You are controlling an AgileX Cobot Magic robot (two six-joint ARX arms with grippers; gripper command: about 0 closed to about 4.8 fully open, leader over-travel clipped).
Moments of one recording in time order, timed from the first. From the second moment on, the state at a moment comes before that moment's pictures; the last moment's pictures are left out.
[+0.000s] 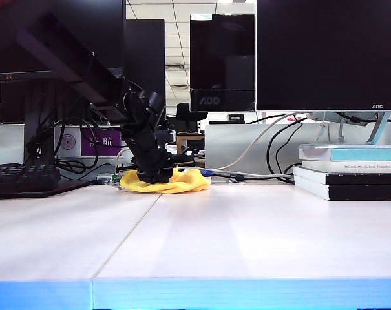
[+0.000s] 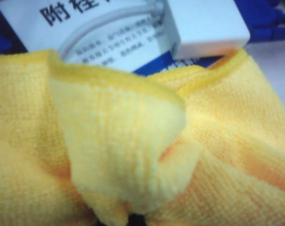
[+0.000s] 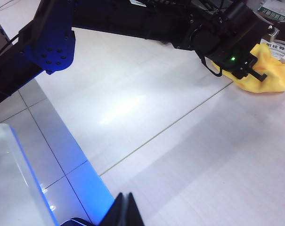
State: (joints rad) left arm -0.36 2.63 2.29 -0.33 -0.04 -0.16; right arm 0.79 0.88 1.25 -0.85 -0.13 -0.02
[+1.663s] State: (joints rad) left arm -0.33 2.65 2.85 -0.96 0.14 -0.13; right arm 0.79 0.93 1.25 -0.80 -0.05 -0.03
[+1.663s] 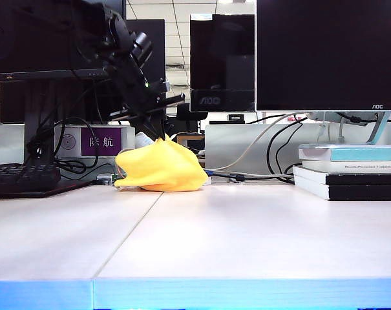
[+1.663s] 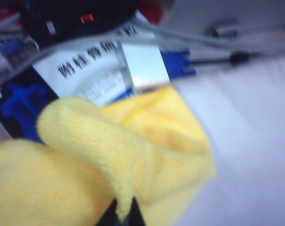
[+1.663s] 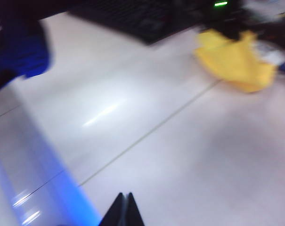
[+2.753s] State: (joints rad) left arm -0.42 2.56 2.85 -1.10 0.27 -0.01; right arm 0.78 0.93 1.25 -0.72 0.02 -0.03
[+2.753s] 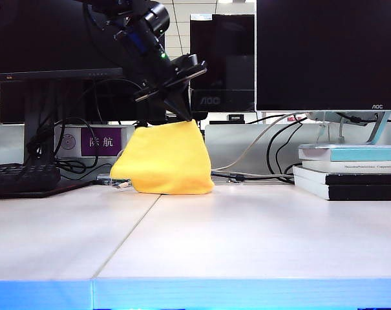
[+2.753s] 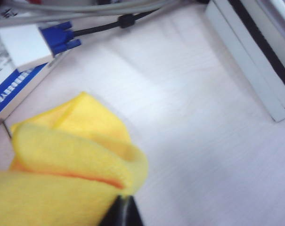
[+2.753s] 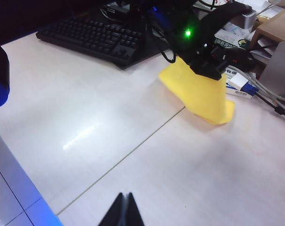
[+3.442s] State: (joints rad) left arm -0.44 2.44 2.85 -1.08 0.26 0.02; right arm 0.78 0.93 1.25 -0.72 0.02 -0.03
